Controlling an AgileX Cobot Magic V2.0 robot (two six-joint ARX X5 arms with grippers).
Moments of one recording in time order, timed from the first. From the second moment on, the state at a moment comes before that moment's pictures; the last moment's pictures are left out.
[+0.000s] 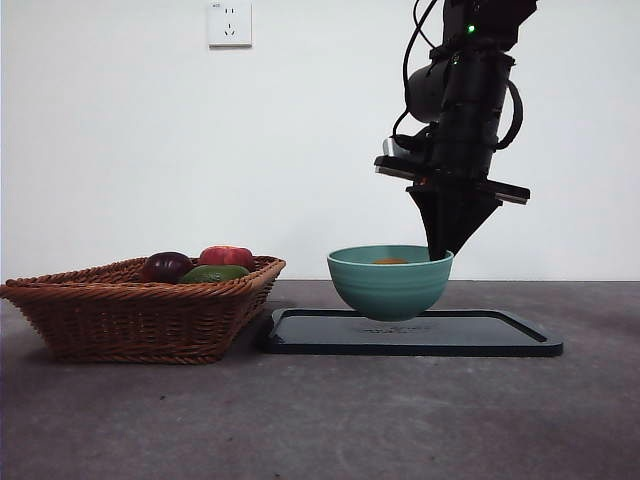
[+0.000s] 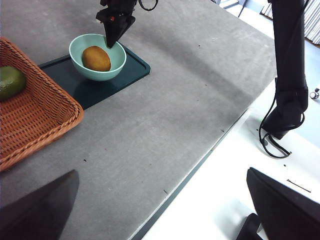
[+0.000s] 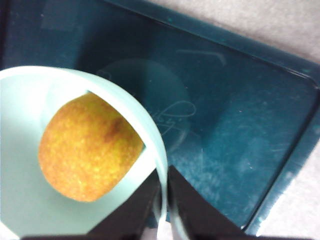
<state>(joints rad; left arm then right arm) -1.08 0.41 1.07 -1.13 -0.07 -0.28 0.34 2.16 1.96 -1.20 -0.18 0.08</state>
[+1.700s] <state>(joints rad) -1.08 0.41 1.07 -1.07 -0.07 -0.28 0.32 1.44 1.71 -1.34 -0.05 0.08</state>
